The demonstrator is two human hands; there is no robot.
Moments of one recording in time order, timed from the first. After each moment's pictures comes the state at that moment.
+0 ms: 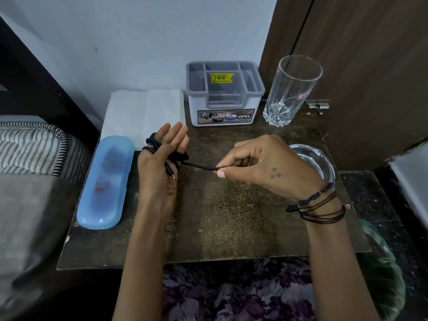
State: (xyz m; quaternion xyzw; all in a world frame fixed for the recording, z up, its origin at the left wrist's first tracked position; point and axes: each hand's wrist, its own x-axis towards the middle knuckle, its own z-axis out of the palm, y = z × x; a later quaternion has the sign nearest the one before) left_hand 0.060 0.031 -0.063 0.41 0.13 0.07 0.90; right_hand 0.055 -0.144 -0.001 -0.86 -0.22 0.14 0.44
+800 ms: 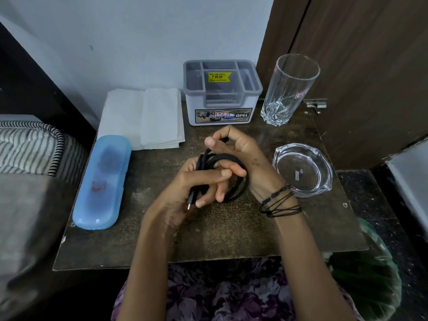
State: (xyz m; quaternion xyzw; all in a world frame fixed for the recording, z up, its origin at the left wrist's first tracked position) left_hand 0.039 0.015 -0.048 0.51 -0.14 -0.26 0.80; right_hand 0.067 -0.114 -0.040 -0.64 -0.07 0.14 0.75
